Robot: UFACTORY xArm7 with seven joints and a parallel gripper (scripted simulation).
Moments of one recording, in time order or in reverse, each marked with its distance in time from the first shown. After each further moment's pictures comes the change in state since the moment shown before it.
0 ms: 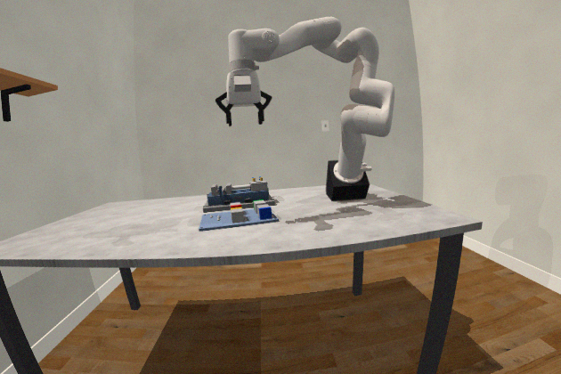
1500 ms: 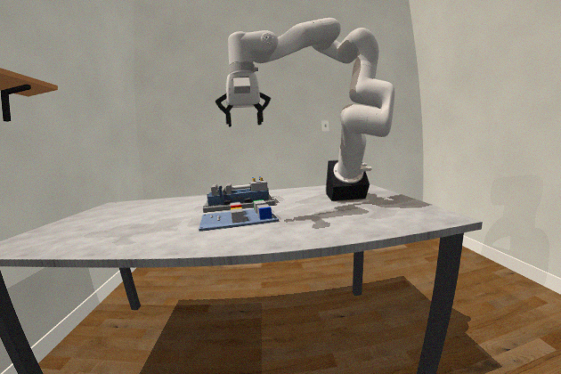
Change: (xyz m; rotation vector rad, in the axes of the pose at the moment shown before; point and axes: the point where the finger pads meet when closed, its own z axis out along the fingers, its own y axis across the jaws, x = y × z) arm -0.016 0.000 0.000 0.000 0.000 0.000
